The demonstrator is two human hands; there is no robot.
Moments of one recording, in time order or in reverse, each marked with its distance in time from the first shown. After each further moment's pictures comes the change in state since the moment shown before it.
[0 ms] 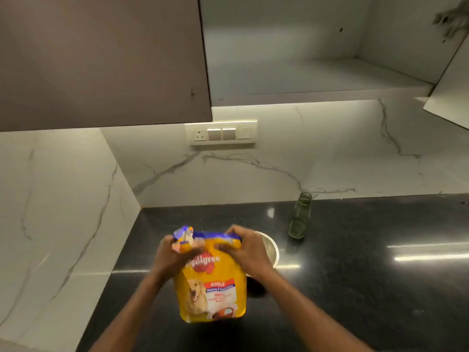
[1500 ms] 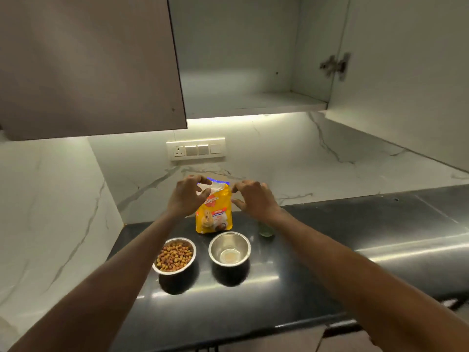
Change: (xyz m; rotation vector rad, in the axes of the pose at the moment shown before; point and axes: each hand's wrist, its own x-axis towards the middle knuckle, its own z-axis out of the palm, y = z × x) left_hand 0.005 0.157 0.045 0.564 0.155 0.544; right_hand -0.019 -0.061 -0.125 -0.920 0.208 -0.261
